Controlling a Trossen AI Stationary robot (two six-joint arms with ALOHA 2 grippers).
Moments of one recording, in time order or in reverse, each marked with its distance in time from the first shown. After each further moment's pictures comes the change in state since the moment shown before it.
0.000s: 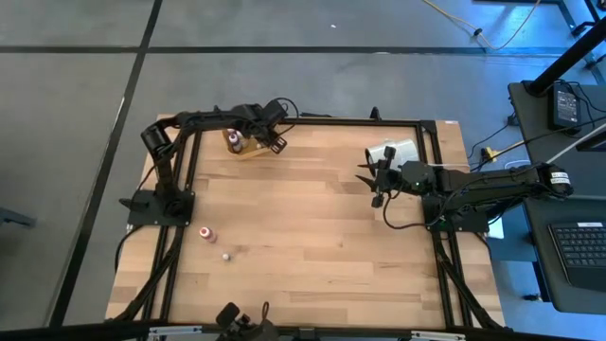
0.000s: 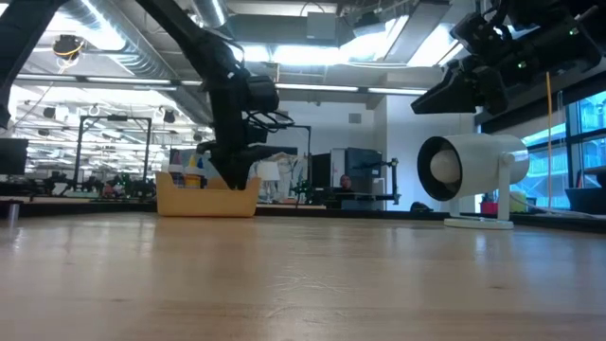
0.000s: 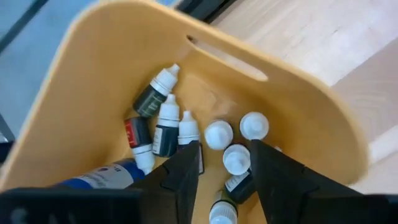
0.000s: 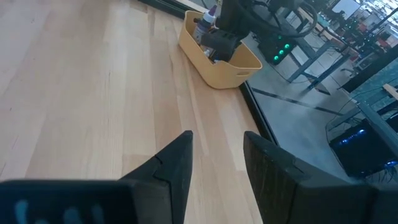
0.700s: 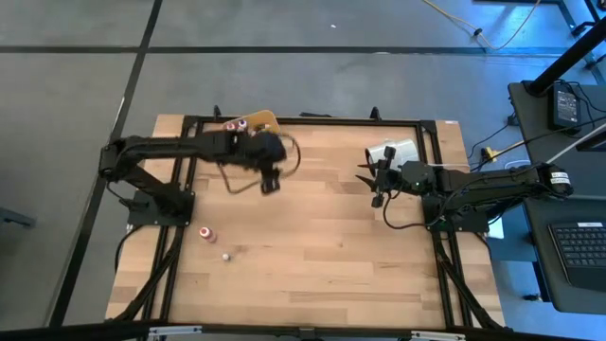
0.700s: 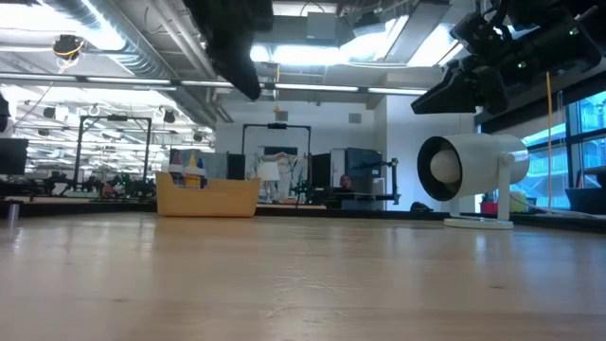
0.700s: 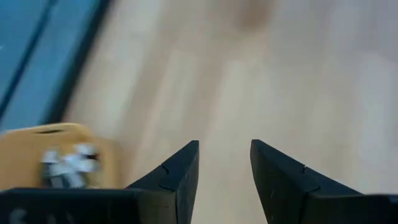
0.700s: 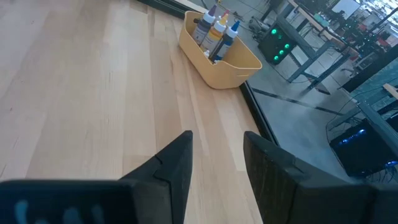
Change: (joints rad) left arm -0.444 -0.404 0.000 -0.148 0.113 0.162; right arm 0.000 0.000 0.000 0.001 0.000 0.002
